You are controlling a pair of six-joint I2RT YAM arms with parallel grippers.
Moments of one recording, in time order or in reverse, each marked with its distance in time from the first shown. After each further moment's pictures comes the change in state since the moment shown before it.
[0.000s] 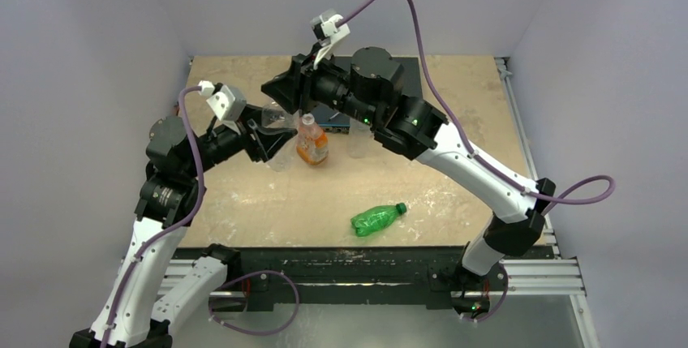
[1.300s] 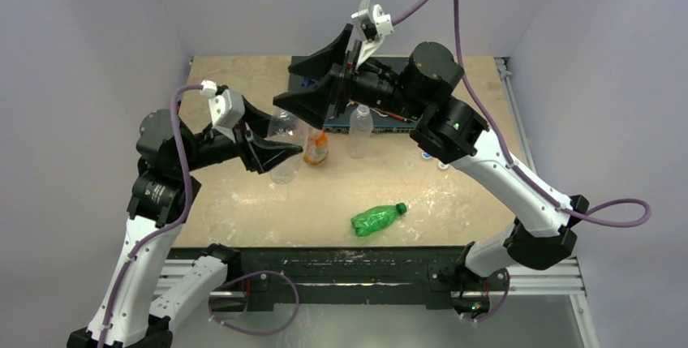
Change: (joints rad) left arm -0.001 0.039 0.100 -0.019 0.350 -0.055; right arm -0.071 -0.160 -0.106 0.175 -0.423 -0.022
